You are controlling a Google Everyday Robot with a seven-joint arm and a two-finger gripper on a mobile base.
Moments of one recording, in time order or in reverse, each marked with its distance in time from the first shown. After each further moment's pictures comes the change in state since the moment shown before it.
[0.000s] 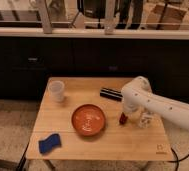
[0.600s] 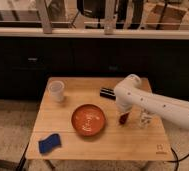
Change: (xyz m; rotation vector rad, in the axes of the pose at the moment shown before) arm -0.064 -0.030 -0.016 0.011 0.007 -0.049
